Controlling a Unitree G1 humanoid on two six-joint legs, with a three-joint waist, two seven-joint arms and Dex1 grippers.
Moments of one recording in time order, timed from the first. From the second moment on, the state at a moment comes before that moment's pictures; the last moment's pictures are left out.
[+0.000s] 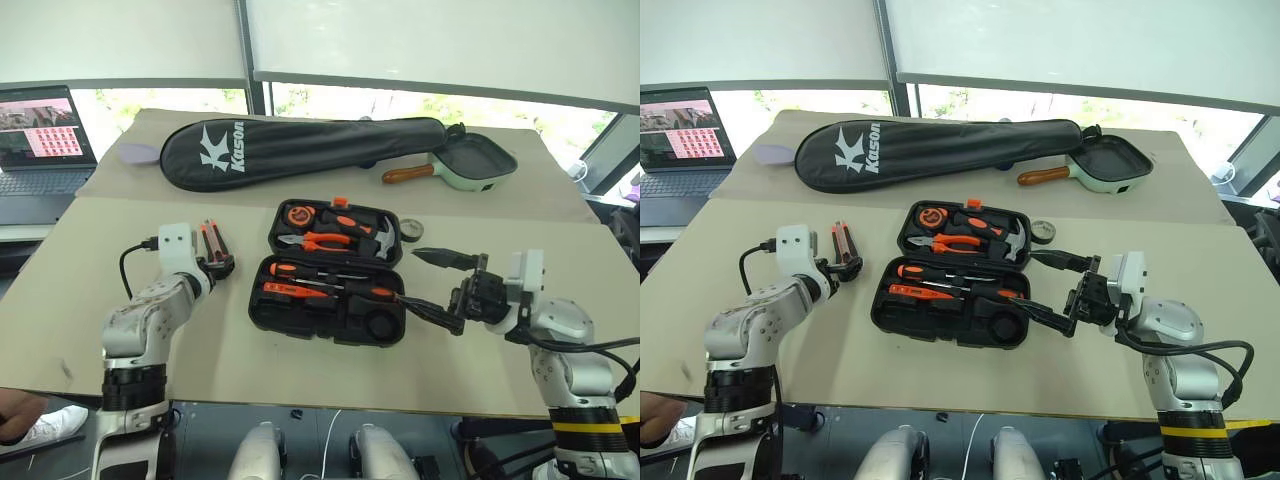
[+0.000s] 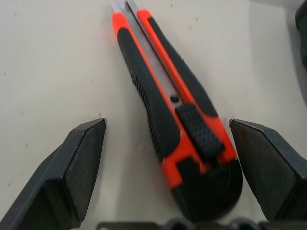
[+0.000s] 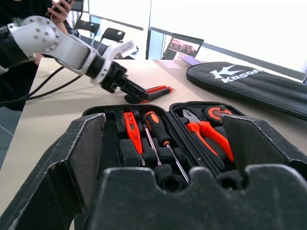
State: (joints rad) left arm -0.47 0.33 0.22 0.01 -0.41 0.88 0.00; right arm -0.18 -0.56 -0.14 -0.10 0.57 0.01 1.17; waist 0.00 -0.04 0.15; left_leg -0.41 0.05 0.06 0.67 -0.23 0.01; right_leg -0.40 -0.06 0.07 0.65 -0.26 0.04
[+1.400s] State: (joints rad) left arm -0.56 0.71 -0.35 0.02 -0.10 0.10 -1.34; right arm -0.06 -0.64 -0.18 -0.25 0.62 0.10 1.16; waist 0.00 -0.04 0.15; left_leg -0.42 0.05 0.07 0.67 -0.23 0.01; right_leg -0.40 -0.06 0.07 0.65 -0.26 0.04
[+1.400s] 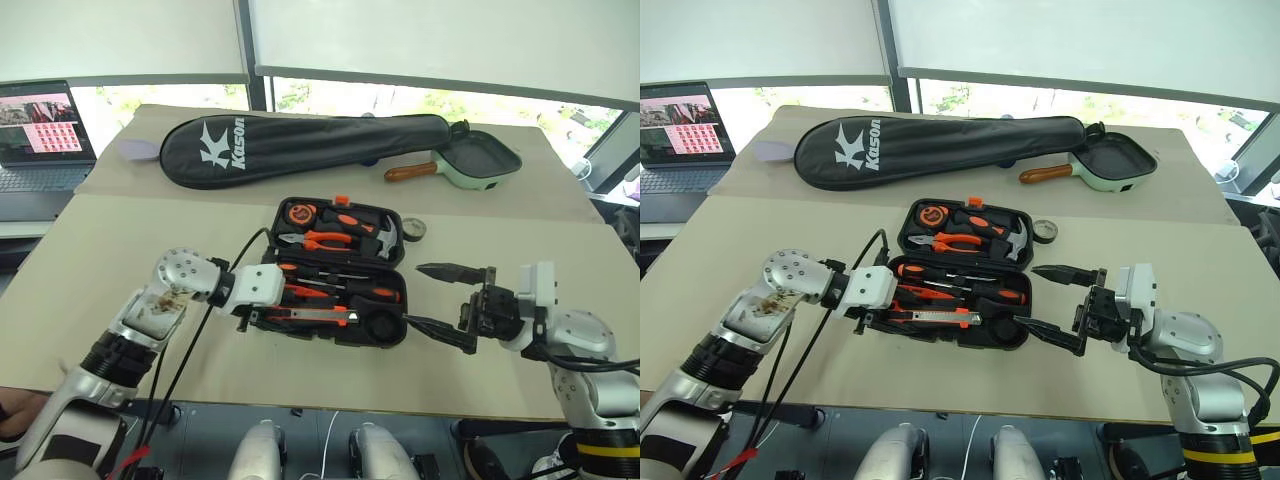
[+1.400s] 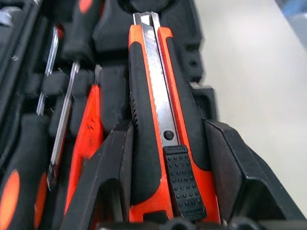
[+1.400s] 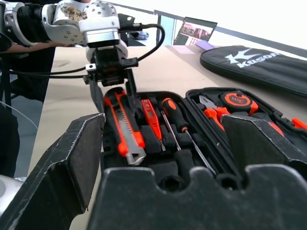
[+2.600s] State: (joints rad) left arm -0.57 0.65 -0.19 0.11 -0.31 0.06 -1.50; right arm -0.11 -0.60 -0.17 -0.20 0.61 0.09 1.15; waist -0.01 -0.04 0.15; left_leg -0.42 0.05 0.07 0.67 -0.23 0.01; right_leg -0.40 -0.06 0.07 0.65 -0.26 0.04
